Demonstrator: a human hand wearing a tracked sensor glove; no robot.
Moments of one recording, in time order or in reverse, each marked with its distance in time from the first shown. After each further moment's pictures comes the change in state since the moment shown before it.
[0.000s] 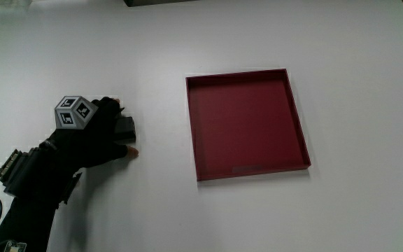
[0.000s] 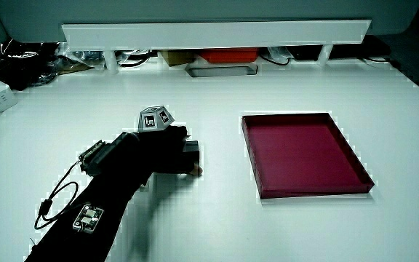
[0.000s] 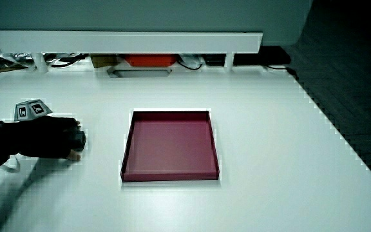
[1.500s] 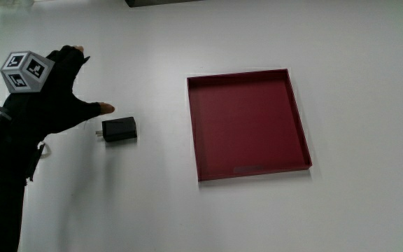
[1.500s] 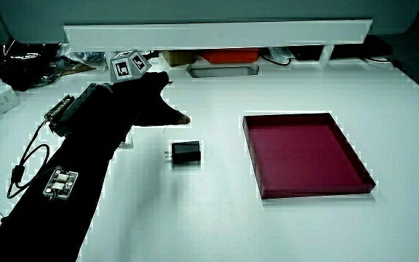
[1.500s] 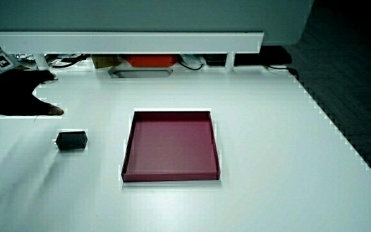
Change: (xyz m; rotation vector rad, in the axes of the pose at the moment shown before) arm 0.002 -0.036 0.105 0.248 0.032 0.021
